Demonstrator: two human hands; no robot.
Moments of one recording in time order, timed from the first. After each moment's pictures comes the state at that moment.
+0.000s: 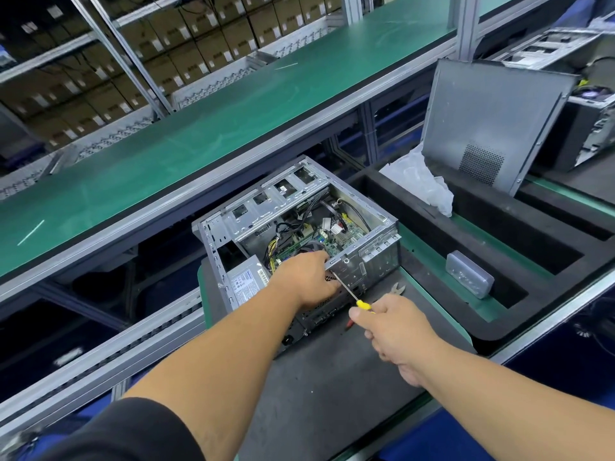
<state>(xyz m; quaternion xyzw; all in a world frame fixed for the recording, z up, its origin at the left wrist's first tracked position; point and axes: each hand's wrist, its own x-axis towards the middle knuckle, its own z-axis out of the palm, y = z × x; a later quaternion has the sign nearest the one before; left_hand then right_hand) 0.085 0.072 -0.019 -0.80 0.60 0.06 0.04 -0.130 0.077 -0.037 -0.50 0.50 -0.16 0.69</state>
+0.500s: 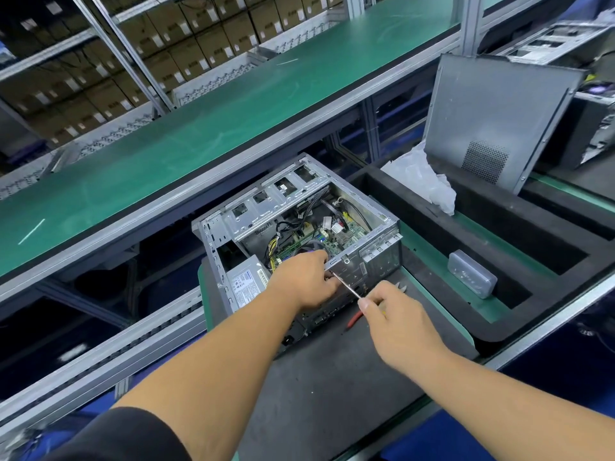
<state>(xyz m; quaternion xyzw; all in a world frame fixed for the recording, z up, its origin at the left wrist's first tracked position) 0.083 0.075 -0.017 -0.80 0.60 0.05 0.04 -0.138 0.072 -0.034 -0.73 0.47 -0.18 0.47</state>
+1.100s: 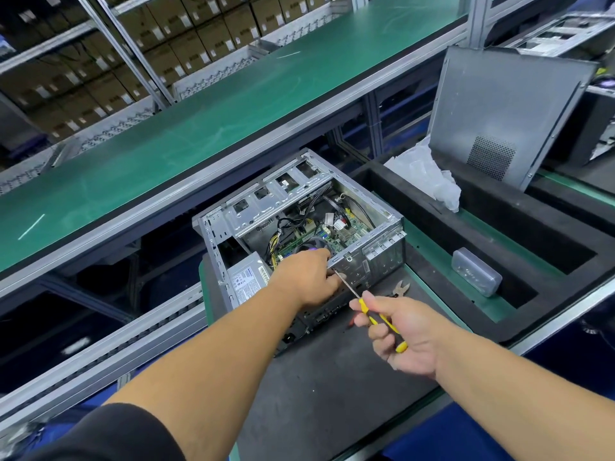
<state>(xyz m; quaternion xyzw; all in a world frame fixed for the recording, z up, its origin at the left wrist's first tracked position) 0.087 0.076 -0.019 -0.78 0.62 0.05 0.06 -0.133 0.062 -0.024 -0.23 0.40 -0.09 0.88</state>
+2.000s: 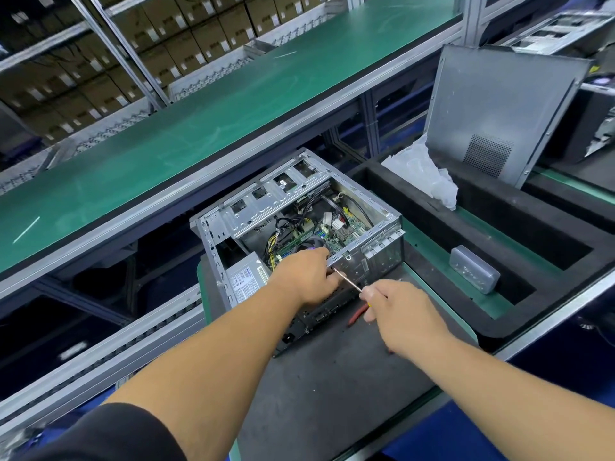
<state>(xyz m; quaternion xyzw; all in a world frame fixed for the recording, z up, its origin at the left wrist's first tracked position) 0.087 0.074 -0.020 -0.78 0.62 0.05 0.05 -0.135 0.060 -0.024 -0.72 0.48 -0.12 0.48</state>
